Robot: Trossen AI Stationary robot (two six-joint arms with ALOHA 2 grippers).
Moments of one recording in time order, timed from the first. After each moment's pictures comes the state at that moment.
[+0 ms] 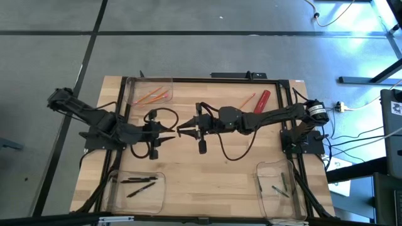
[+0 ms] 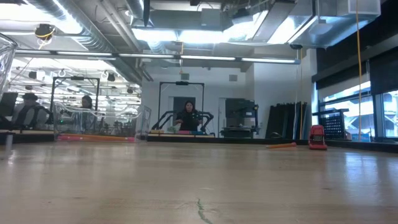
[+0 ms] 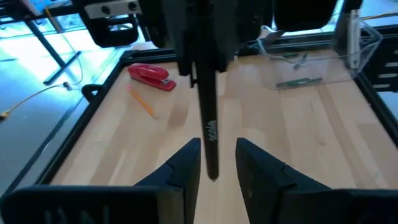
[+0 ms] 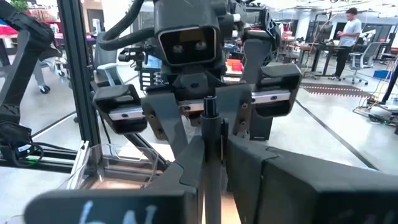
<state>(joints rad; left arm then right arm) -0.44 1.01 0.97 -0.45 -0.59 -0.15 0.10 1.74 1.30 0.46 -0.03 -0.04</state>
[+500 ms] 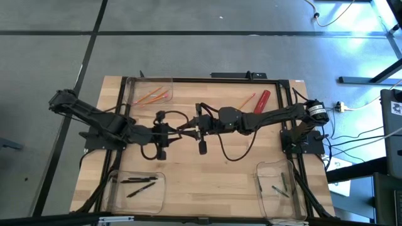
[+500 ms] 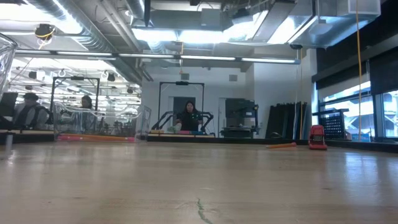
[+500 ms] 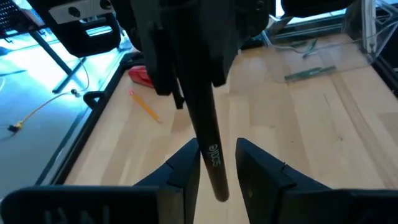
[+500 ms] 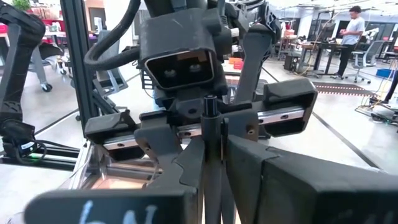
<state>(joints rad) -0.39 1.11 0.97 -0.36 -0.56 -0.04 0.10 1.74 1.30 0.46 -0.03 -0.04</state>
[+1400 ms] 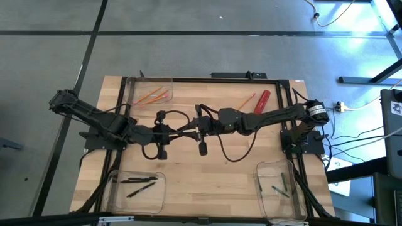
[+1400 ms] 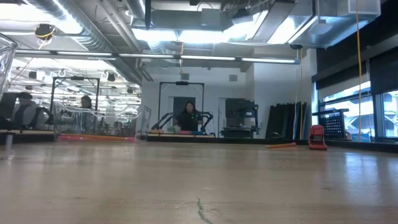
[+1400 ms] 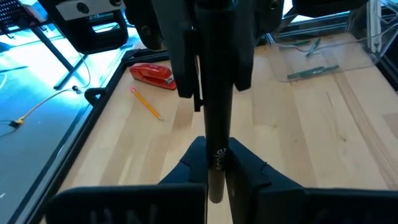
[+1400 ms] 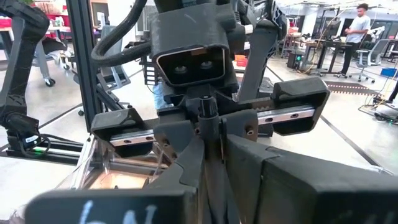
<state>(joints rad) -0.39 1.12 0.97 -0.36 -0.56 -0.05 0.10 1.74 1.30 0.44 -0.03 -0.05</state>
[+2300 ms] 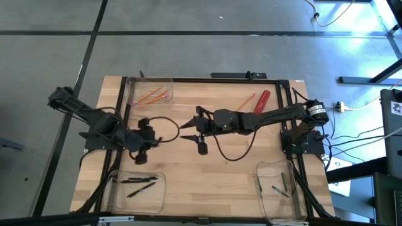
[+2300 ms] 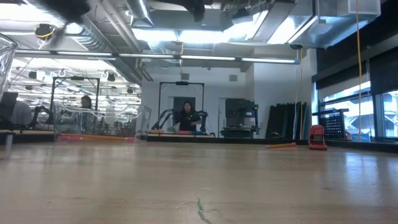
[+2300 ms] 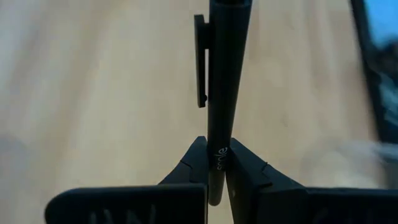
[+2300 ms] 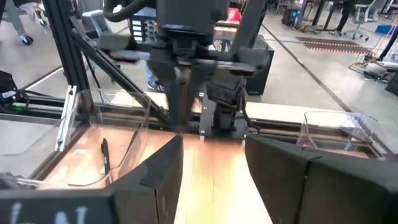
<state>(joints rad) -0.50 0.99 0.97 -0.90 -0.35 -0.51 0.10 1.74 1.30 0.26 0.01 -0.05</state>
